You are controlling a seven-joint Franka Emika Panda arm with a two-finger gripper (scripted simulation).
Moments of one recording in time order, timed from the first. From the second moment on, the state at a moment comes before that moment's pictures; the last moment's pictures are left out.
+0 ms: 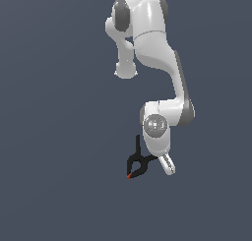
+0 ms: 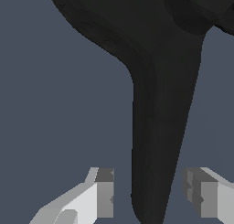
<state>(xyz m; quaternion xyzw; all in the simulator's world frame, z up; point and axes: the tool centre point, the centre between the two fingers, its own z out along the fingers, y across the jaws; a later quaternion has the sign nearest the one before) 0.075 0.159 0.024 -0.81 0.57 0.10 0.09</state>
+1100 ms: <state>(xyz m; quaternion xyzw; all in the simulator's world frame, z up) 0.066 0.165 0.039 -0.81 0.57 0.11 0.09</state>
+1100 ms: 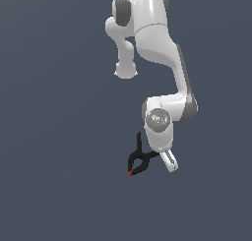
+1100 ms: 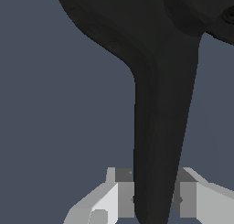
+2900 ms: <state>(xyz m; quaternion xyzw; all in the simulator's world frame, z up) -0.037 0.257 0.312 -0.81 0.57 0.10 0.09</state>
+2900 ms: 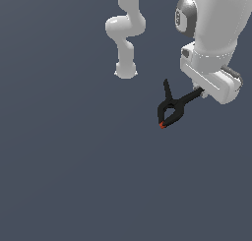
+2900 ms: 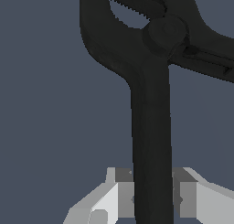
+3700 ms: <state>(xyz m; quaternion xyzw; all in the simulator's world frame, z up) -0.035 0.250 0.349 -0.81 0.57 0.11 0.09</state>
